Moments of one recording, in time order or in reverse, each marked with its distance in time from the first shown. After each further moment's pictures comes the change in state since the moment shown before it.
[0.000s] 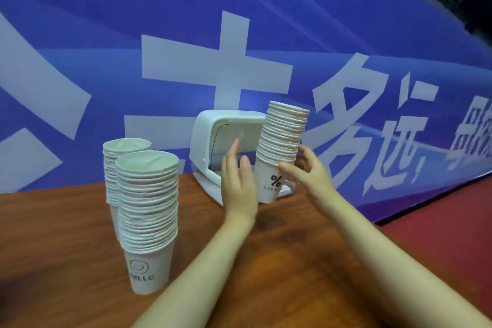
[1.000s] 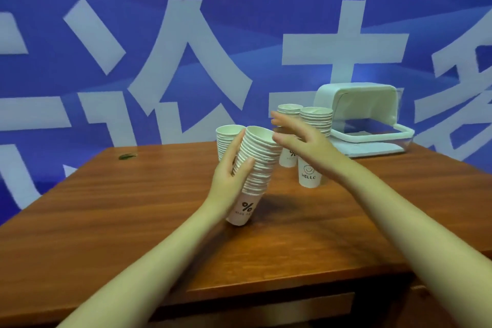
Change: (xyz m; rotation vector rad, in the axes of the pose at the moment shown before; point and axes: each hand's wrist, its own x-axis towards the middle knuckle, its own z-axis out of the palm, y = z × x) left_hand -0.118 0.139 -0.343 0.259 -0.154 0.073; right_hand -0.185 -0.171 0.233 -0.130 -0.511 -0.228
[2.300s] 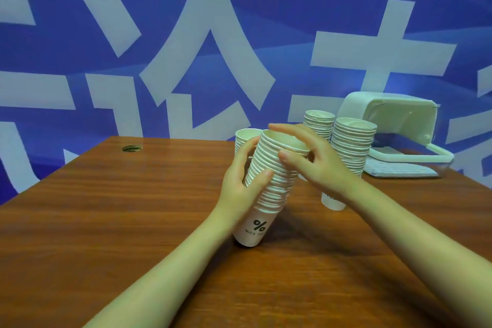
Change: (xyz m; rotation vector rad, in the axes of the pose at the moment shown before) left_hand 0.021 -0.024 -0.015 -0.117 0.035 0.053; right_hand 0.047 0.022 0.036 -0.082 -0.041 -0.240
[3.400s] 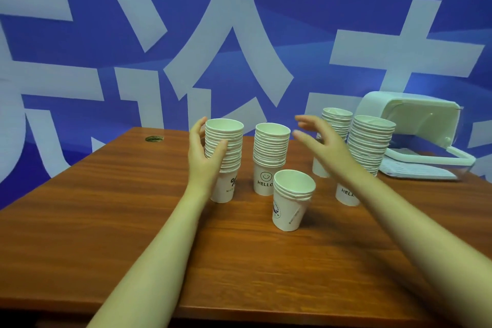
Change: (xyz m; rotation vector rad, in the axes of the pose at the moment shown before) left_hand 0.013 -0.033 -0.083 0.205 0.430 -0.059; right_hand 0.016 0.019 0.012 -0.019 0.149 0.202
